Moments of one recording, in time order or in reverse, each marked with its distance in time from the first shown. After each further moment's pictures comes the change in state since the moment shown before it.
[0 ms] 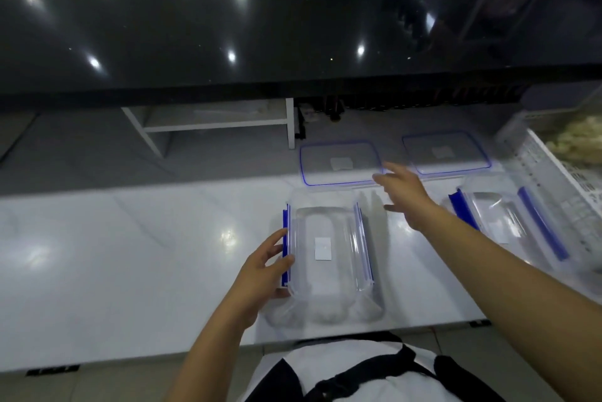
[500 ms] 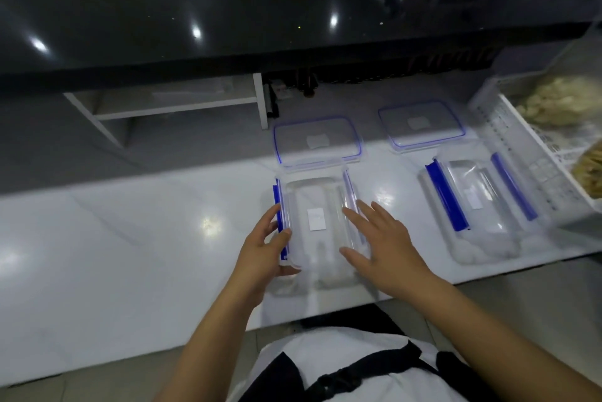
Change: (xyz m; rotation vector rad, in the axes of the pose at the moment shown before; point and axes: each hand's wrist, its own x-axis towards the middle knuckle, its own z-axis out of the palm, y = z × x) left_hand 0.018 0.000 0.033 -0.085 0.016 -0.006; right_hand -0.120 0.075 0.001 -0.936 -0.197 -0.383
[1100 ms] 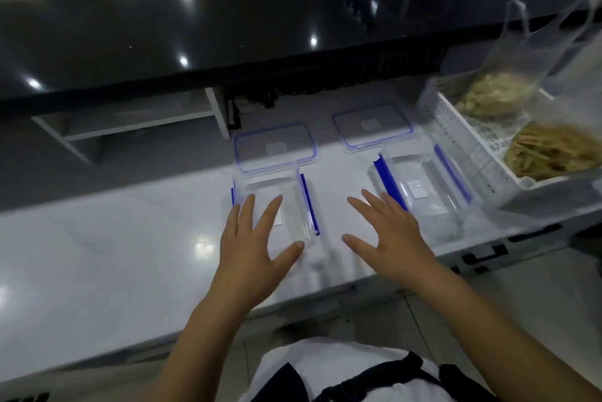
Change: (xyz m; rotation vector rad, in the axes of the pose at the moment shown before) left_hand -0.075 0.016 0.071 1.102 0.050 0.482; right_hand -0.063 0.064 -0.051 0.087 0.159 0.054
